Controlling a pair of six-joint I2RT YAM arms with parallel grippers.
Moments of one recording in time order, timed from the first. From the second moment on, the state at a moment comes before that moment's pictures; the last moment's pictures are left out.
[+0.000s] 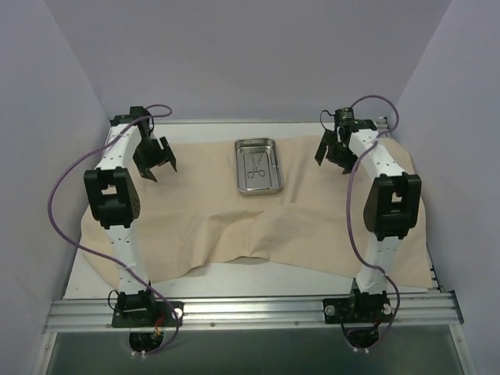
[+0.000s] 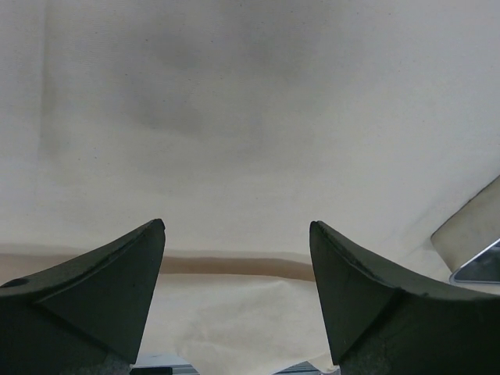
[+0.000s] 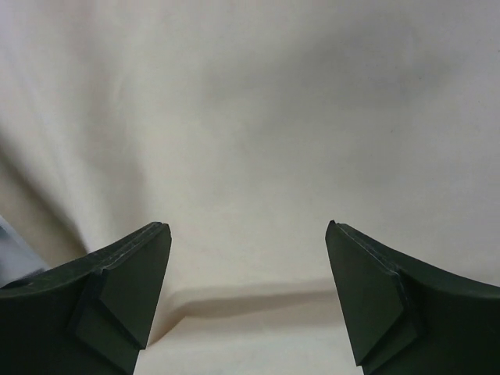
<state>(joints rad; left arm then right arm) 0.04 2.21 2.03 -1.17 0.12 -0.45 0.09 1.94 1.69 -0.88 0.14 0.48</state>
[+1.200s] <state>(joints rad) 0.18 2.78 2.74 -1.49 0.33 -0.47 0.05 2.46 2.13 -0.87 0.14 0.34</state>
